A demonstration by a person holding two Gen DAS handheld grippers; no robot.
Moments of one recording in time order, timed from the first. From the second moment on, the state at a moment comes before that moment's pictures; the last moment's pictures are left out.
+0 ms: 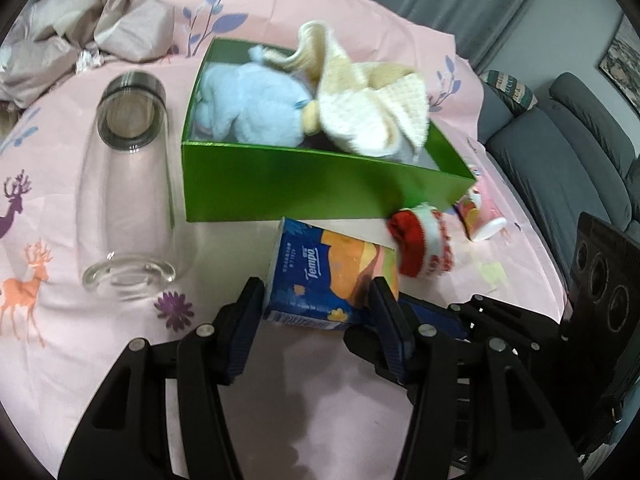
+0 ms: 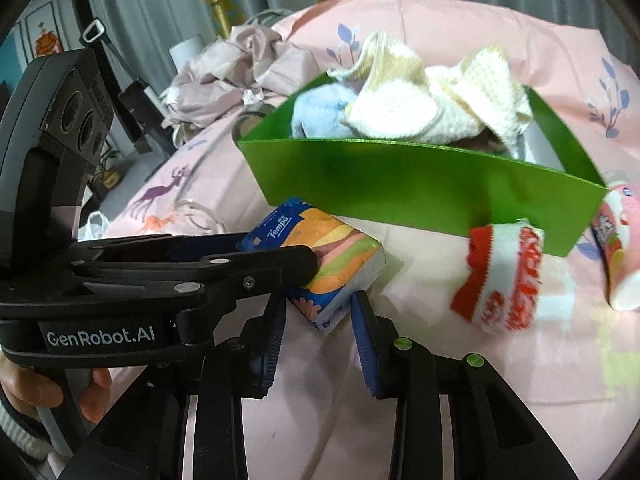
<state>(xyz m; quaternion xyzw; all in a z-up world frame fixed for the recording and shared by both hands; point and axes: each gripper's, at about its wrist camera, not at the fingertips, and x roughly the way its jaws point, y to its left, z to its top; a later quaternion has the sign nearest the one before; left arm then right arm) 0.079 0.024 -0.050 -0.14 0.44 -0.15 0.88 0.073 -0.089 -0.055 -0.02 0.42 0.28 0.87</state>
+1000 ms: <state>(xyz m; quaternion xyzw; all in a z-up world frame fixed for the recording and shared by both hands) 0.032 -0.017 0.012 -0.09 0.38 -0.16 0.91 0.019 -0.129 0.003 0.00 0.35 0.28 0.90</state>
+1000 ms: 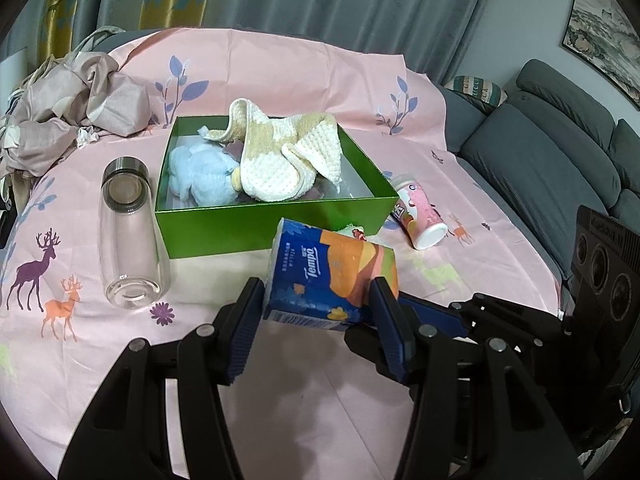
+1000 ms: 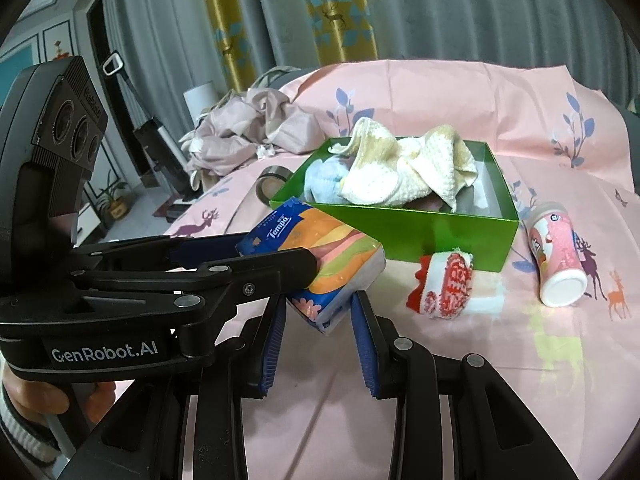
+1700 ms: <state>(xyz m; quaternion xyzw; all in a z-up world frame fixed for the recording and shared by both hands) 0.041 -0.019 0.005 -0.09 0.39 -0.15 0.90 0.023 -0.131 -0.003 0.00 0.35 0.28 0.89</state>
